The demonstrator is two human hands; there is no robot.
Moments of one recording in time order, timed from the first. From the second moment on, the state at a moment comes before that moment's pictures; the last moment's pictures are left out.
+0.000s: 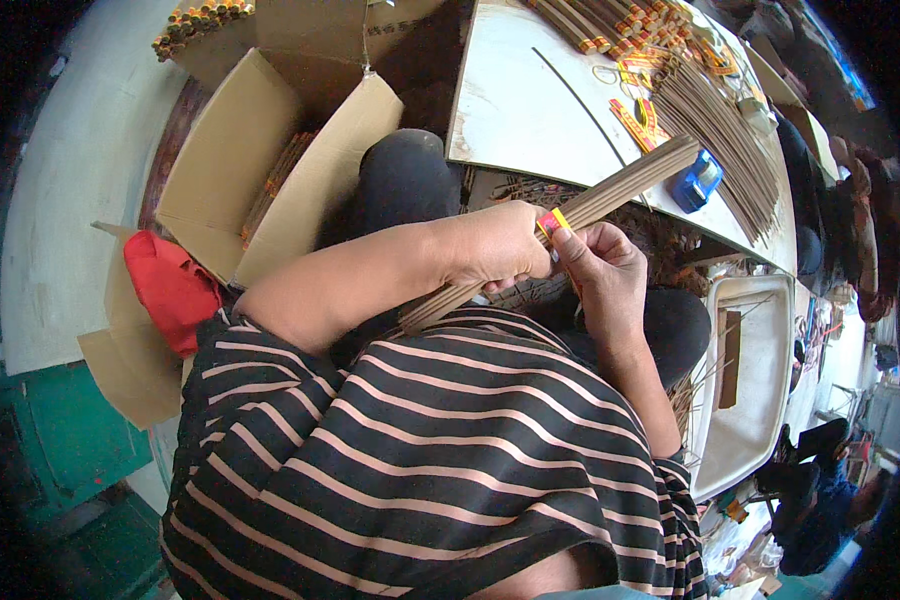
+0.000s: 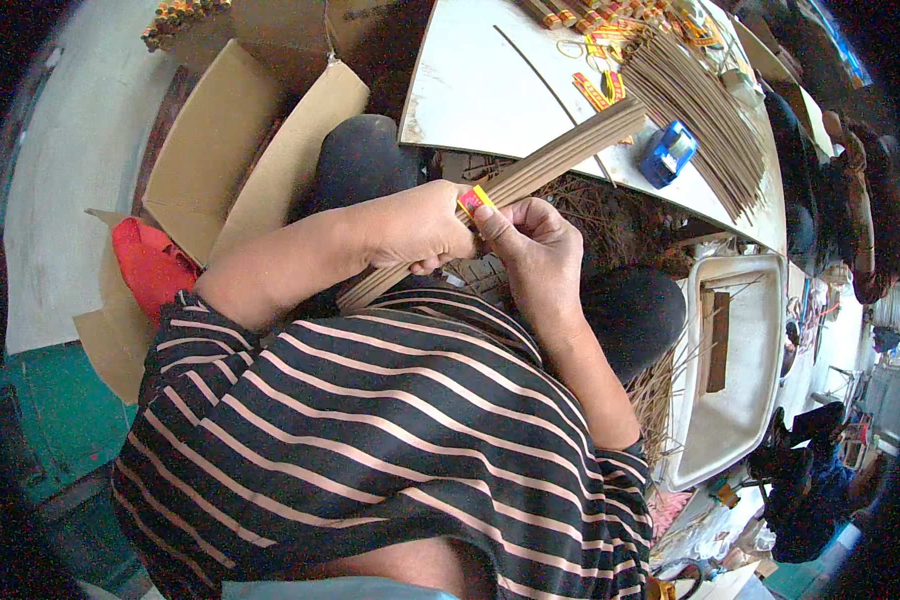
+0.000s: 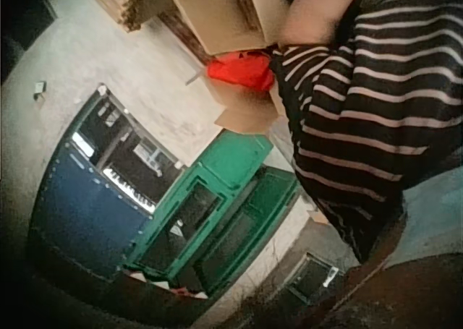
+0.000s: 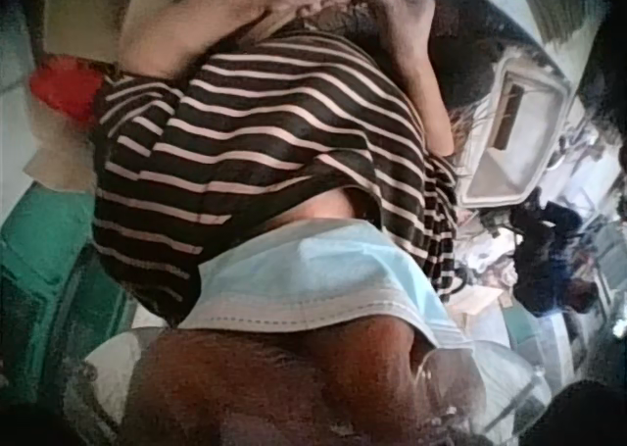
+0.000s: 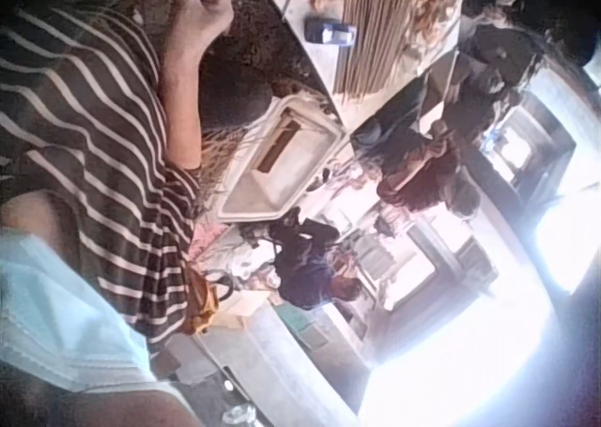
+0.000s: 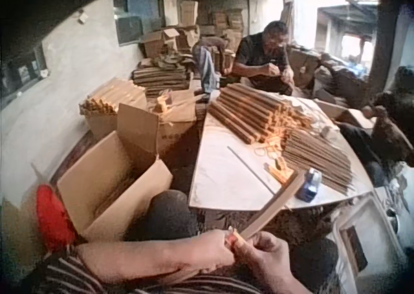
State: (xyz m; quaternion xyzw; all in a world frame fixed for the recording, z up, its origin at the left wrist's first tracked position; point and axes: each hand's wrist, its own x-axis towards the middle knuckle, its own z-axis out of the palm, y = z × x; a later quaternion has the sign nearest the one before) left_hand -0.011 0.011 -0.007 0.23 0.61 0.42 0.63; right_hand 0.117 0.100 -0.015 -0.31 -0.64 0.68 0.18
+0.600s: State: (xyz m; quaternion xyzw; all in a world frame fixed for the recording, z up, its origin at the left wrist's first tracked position) left_hand 0.004 -0.009 0.002 0.25 0.55 0.48 0.64; right_hand 0.132 0.099 -0.010 -0.28 -0.59 0.74 0.16
